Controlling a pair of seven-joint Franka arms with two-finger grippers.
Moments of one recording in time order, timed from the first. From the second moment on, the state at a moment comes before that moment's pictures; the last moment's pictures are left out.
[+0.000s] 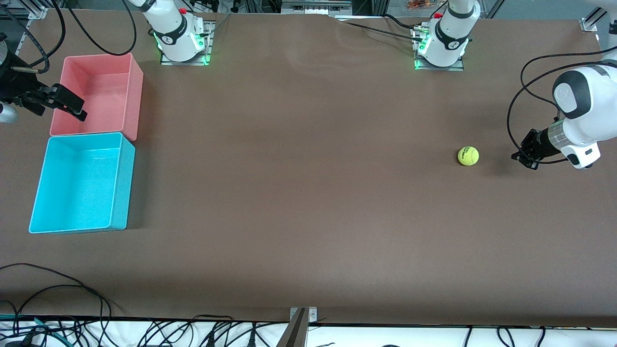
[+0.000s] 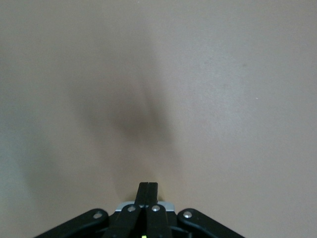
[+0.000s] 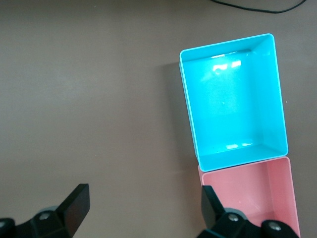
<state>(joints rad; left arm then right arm) 0.24 0.18 0.05 -2.21 -0.07 2.29 -0.99 0.02 -0.04 0.00 -1.64 -0.02 1.64 0.15</state>
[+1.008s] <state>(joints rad) 0.25 0.30 0.04 -2.33 -0.07 2.56 -1.22 0.02 -0.04 0.01 -1.64 -0.02 1.64 0.15</state>
